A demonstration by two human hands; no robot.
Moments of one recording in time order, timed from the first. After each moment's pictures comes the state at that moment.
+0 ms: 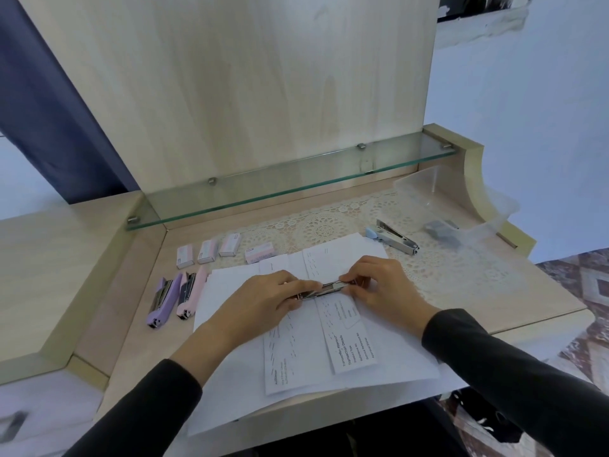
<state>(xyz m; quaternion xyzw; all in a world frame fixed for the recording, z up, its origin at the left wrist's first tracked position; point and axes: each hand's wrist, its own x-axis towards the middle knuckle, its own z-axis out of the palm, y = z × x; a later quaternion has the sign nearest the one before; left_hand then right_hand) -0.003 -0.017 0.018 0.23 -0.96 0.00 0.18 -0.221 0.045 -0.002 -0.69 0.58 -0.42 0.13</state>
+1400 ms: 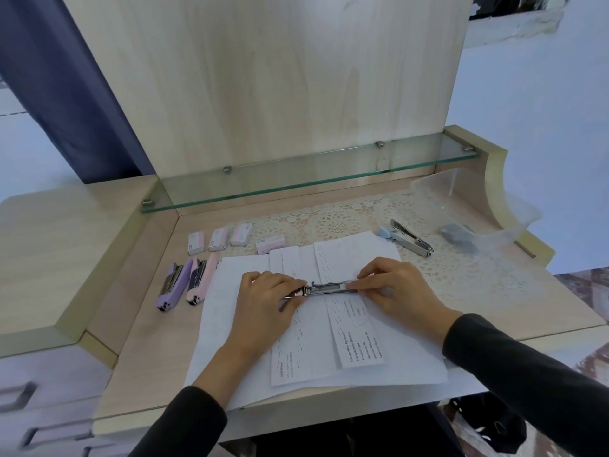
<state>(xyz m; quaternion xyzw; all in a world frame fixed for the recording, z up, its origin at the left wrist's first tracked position) -0.002 -0.002 -0.018 0.38 -0.85 0.04 0.35 -0.229 0.048 -0.003 -0.76 0.55 -0.35 0.08</state>
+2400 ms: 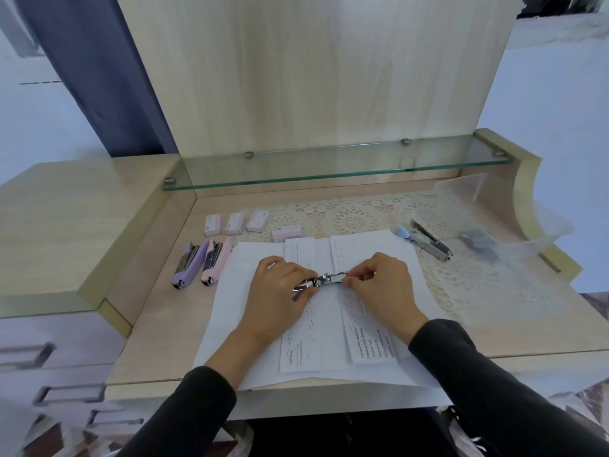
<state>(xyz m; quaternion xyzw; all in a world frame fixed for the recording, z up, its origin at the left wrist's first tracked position) -0.003 0.002 -0.015 0.40 -0.85 0.03 0.35 -0.176 0.035 0.012 -0.58 0.70 -0.37 0.19</state>
